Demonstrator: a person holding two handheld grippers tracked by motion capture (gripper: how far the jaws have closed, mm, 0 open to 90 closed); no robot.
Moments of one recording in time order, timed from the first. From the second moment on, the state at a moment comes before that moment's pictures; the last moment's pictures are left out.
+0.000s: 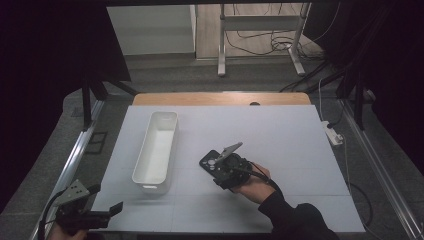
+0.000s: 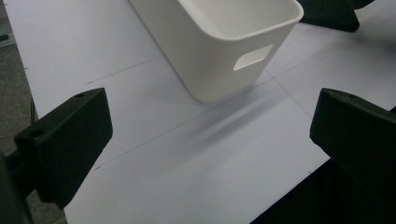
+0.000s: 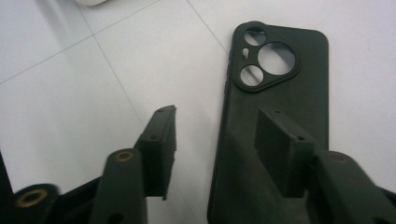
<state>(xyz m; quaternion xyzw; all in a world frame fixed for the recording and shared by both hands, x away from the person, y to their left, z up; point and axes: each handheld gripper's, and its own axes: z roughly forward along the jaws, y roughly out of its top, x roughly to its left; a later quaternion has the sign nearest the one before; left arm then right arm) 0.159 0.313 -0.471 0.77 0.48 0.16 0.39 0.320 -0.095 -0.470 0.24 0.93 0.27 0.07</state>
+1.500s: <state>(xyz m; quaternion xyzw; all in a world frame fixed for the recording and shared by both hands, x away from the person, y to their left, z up) 0.159 0.312 -0.471 0.77 0.48 0.15 0.39 0.354 -0.114 -0.486 0.31 0.91 0.27 0.07</state>
